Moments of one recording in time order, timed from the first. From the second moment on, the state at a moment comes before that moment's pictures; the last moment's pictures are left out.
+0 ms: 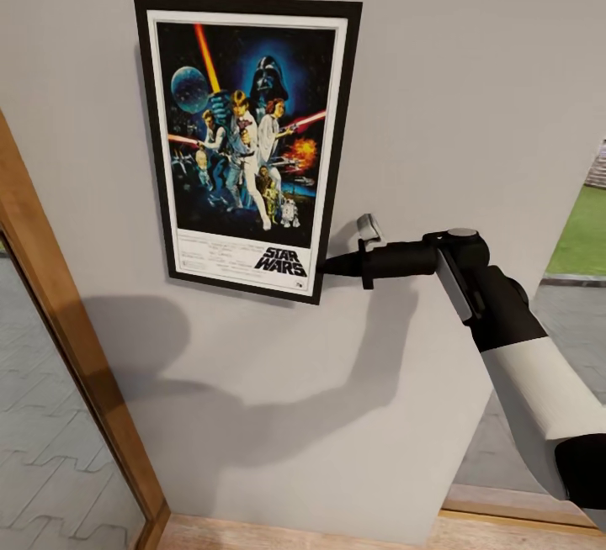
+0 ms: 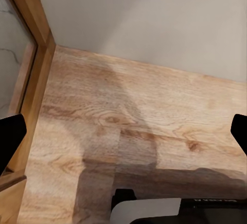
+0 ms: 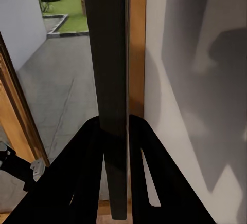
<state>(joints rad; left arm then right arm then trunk) 0.04 0.20 0.36 -0.75 -0.01 0.05 -0.48 -1.08 -0.17 0.26 -1.21 -0.20 0.68 1.32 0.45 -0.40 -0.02</state>
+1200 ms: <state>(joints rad) 0.04 0.20 0.36 -0.75 -0.01 0.04 -0.48 -1.08 -0.17 0.26 -1.19 -0.20 0.68 1.28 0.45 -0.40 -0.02</state>
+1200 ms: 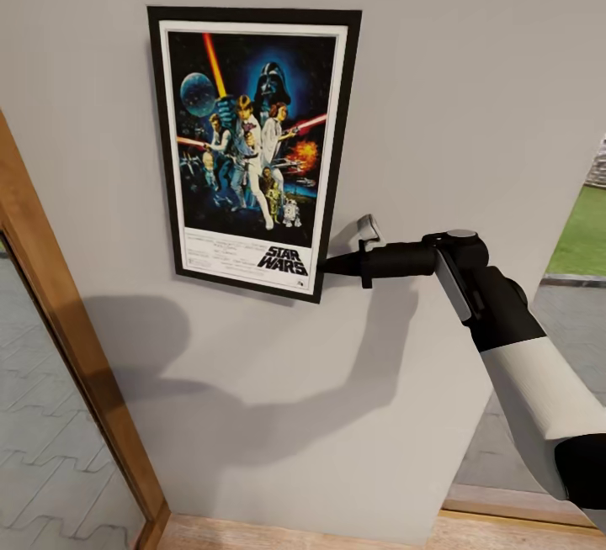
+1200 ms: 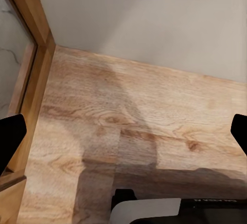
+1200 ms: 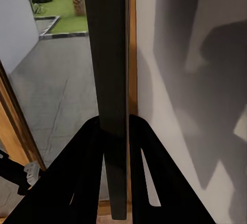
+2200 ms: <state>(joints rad) 0.04 0.18 0.36 -0.76 -0.01 0.04 -0.48 -1.07 -0.16 0.26 -1.18 -0.21 0.68 1.28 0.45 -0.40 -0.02</state>
